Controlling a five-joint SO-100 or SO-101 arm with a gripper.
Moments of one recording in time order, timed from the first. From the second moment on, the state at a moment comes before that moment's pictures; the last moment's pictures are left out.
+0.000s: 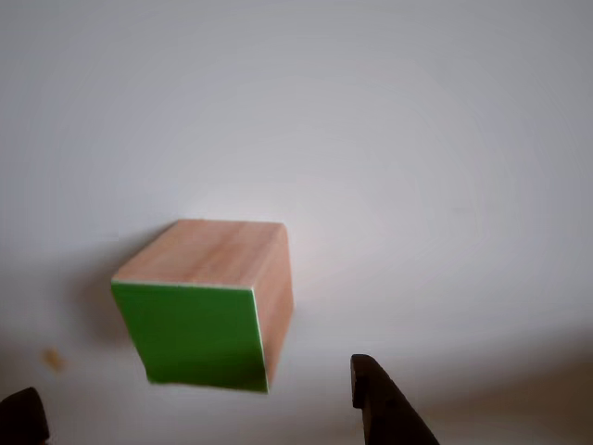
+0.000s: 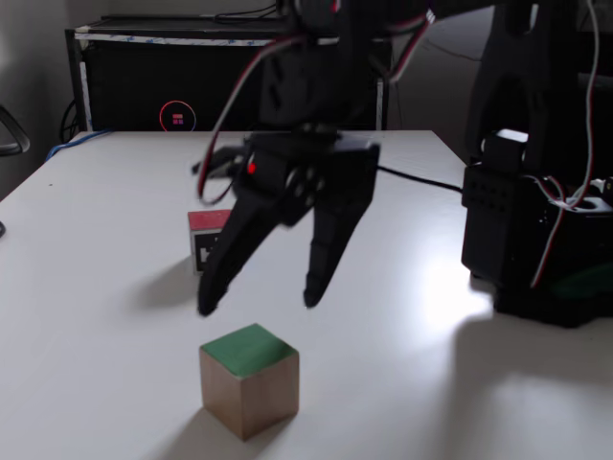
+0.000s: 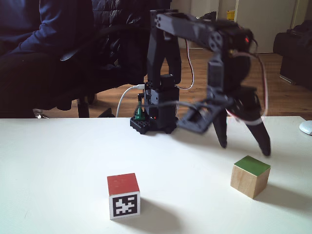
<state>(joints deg) -20.1 88.3 95.4 76.6 -4.5</state>
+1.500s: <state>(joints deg) -22.3 69.4 83.4 72.1 1.8</state>
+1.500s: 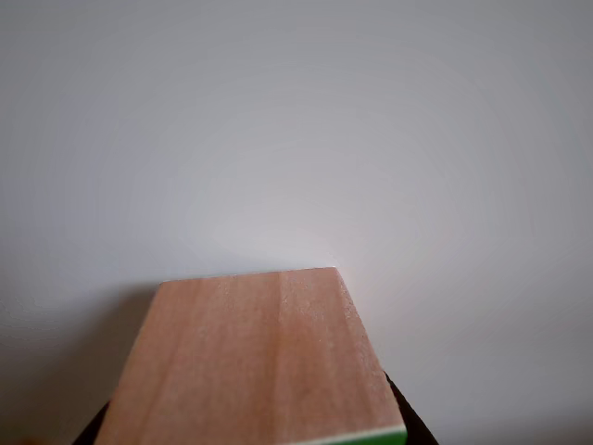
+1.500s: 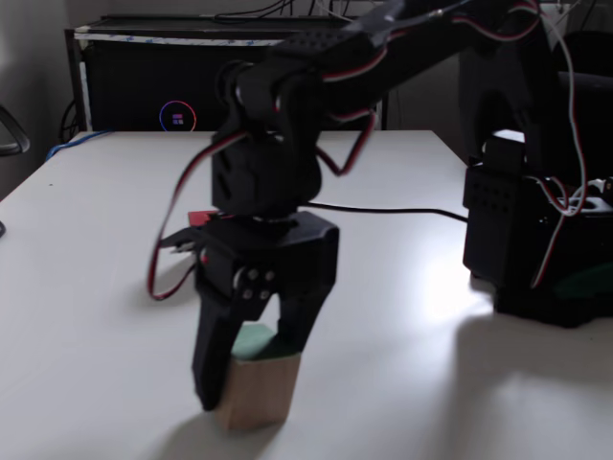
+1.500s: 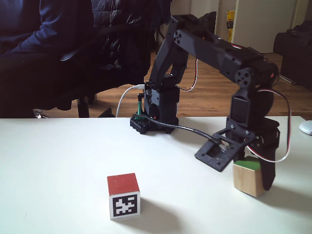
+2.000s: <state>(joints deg) 1.6 101.8 98.3 73.0 -2.8</state>
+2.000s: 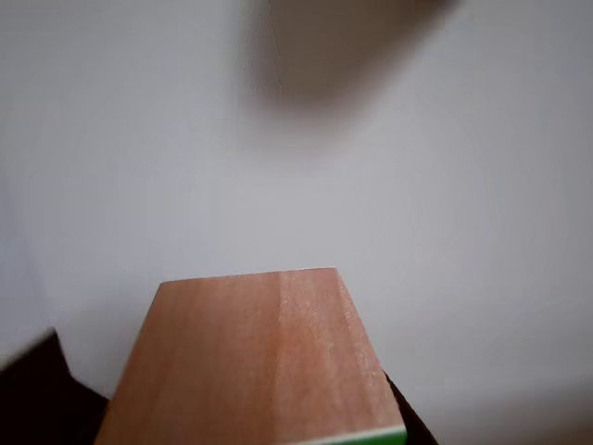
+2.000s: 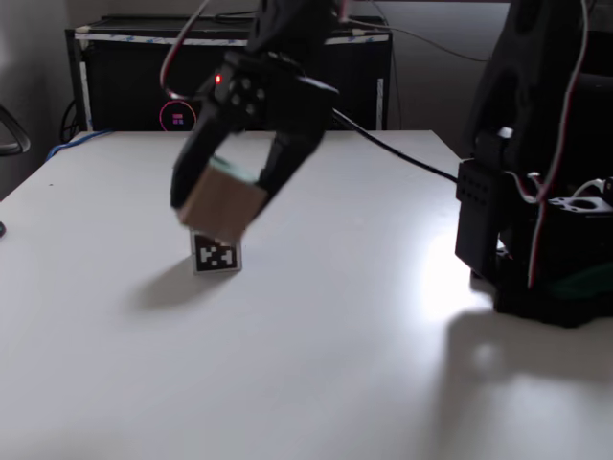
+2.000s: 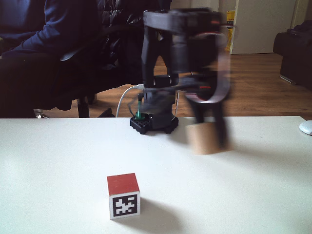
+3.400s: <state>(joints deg) 25.4 95.0 100.7 67.1 -4.2</state>
